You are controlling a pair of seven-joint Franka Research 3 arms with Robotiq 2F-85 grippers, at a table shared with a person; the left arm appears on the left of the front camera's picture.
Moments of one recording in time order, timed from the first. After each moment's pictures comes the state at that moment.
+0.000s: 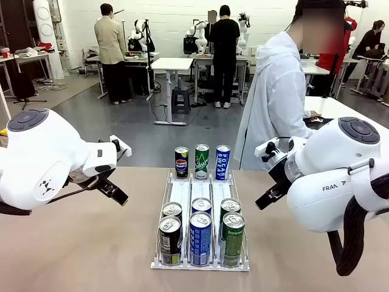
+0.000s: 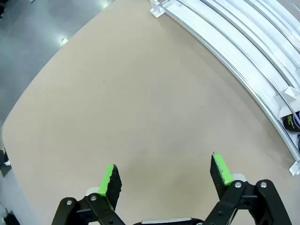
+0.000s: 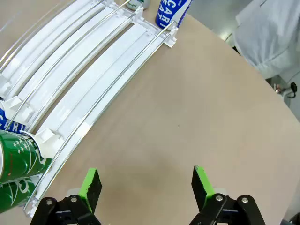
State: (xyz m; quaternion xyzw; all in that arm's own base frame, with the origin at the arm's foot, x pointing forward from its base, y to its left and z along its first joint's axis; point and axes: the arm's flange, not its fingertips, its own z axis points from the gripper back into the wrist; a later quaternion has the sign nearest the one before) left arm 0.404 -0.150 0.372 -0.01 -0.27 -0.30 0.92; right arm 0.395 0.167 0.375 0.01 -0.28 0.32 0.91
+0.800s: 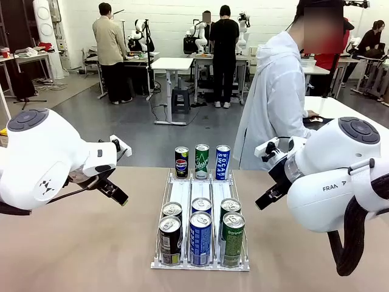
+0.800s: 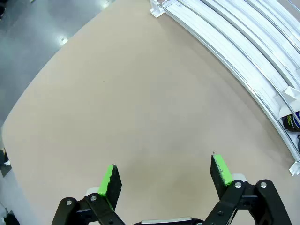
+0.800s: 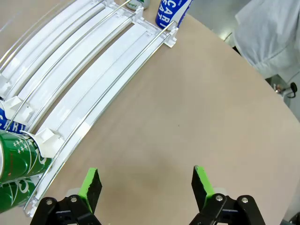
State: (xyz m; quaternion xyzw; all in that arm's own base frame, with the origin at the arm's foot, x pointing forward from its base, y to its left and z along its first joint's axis) left arm 0.404 -0.150 0.372 -0.01 -0.27 -0.30 0.92; right arm 0.395 0.167 0.375 0.01 -0.28 0.32 0.91
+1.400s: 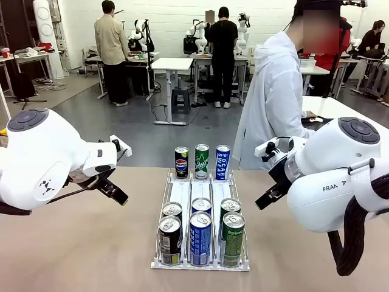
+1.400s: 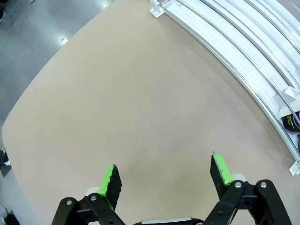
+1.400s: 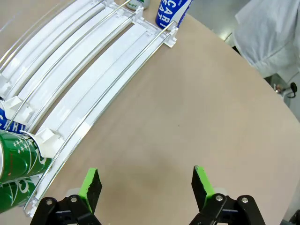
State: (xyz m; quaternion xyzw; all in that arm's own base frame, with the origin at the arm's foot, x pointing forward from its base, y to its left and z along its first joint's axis) left arm 0.404 -0.150 0.372 -0.01 -0.27 -0.30 0.92; right arm 0.395 0.167 0.375 0.01 -0.28 0.32 0.91
